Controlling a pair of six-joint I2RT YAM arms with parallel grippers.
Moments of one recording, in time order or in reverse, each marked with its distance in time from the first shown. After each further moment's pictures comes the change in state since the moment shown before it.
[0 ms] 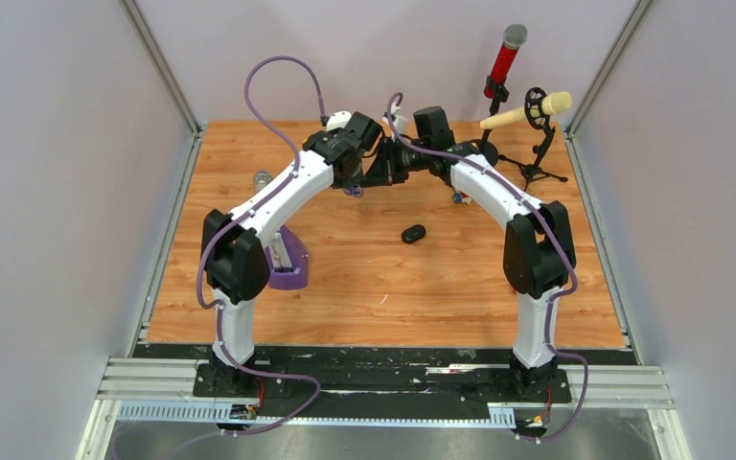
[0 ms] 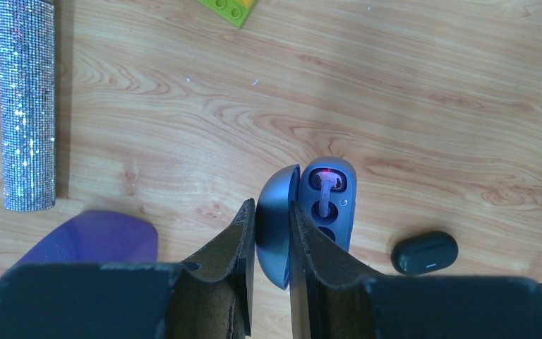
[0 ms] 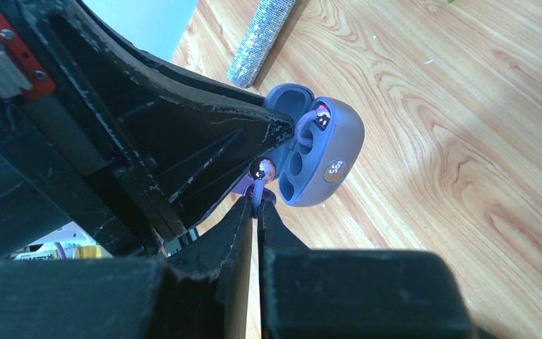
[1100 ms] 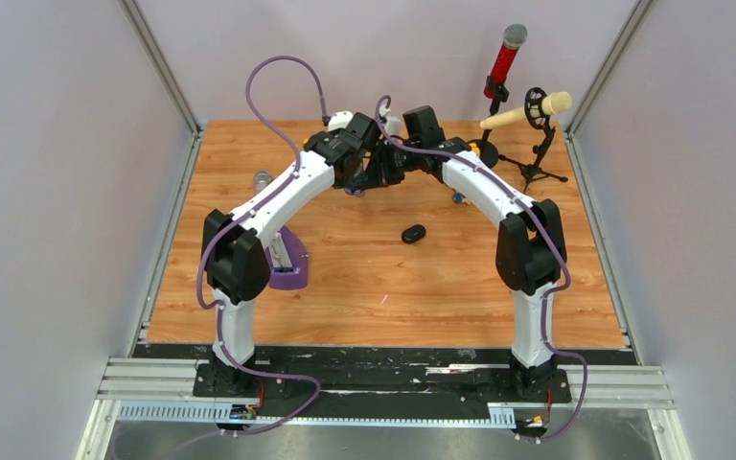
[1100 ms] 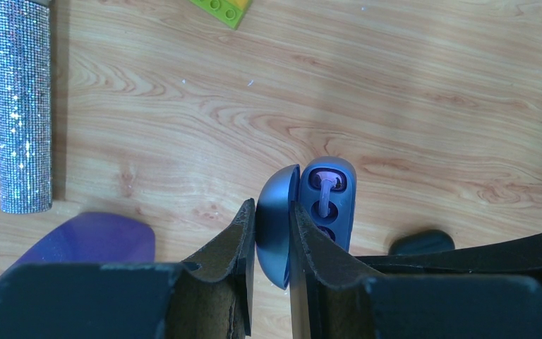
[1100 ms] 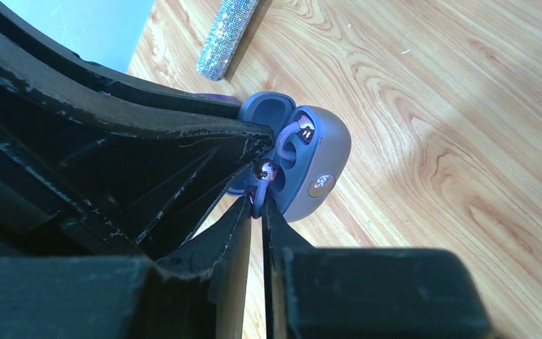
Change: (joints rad) left arm -0.006 0.000 0.000 0.008 -0.001 0.004; right arm 0.031 0.053 0.095 -0.130 0.093 -0.074
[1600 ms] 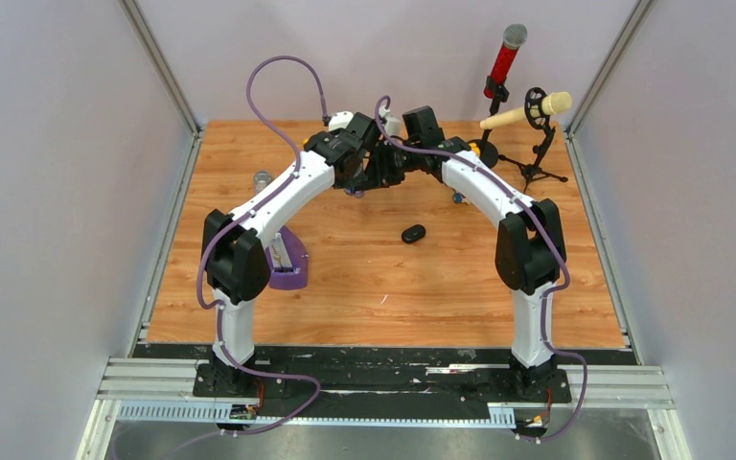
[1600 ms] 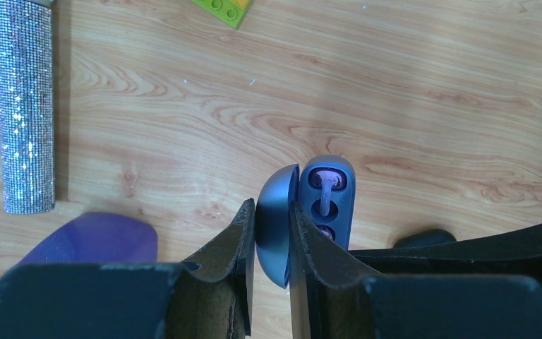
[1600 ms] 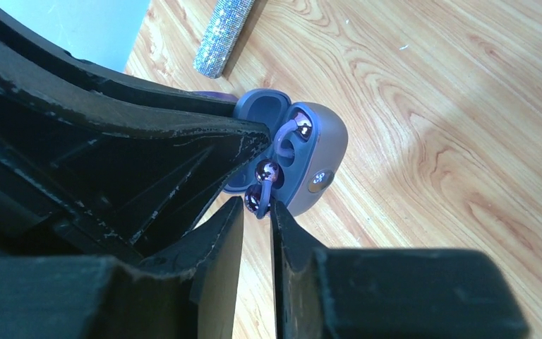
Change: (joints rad) left arm 0.000 0.000 0.000 -0.003 0.000 0.007; right arm 0.002 0.005 0.003 -0.016 0.005 -0.005
